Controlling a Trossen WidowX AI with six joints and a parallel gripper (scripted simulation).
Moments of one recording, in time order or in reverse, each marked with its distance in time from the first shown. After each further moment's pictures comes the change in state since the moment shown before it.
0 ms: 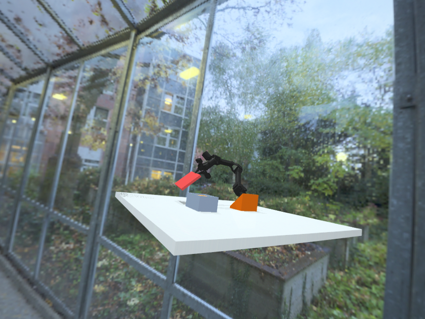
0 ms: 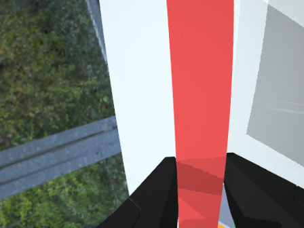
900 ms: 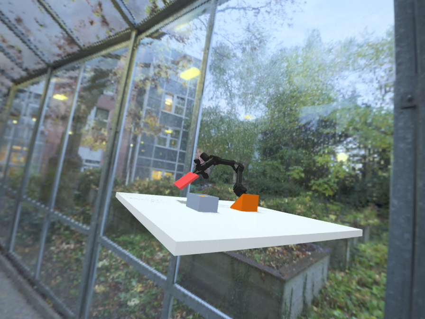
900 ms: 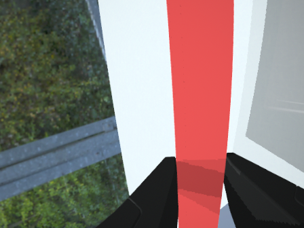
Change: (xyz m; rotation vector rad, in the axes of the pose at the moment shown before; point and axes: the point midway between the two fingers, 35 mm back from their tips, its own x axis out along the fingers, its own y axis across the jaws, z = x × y) arm -0.006 -0.003 0.055 0.003 -0.004 0.004
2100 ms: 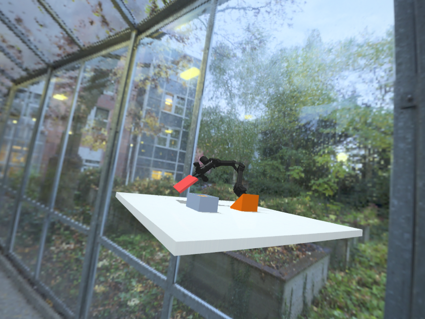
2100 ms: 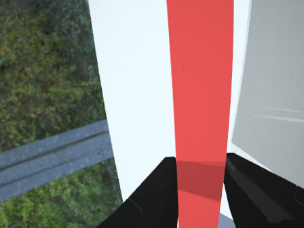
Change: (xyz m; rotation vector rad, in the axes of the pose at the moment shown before) arm 0.015 -0.021 0.007 0.001 -0.004 0.004
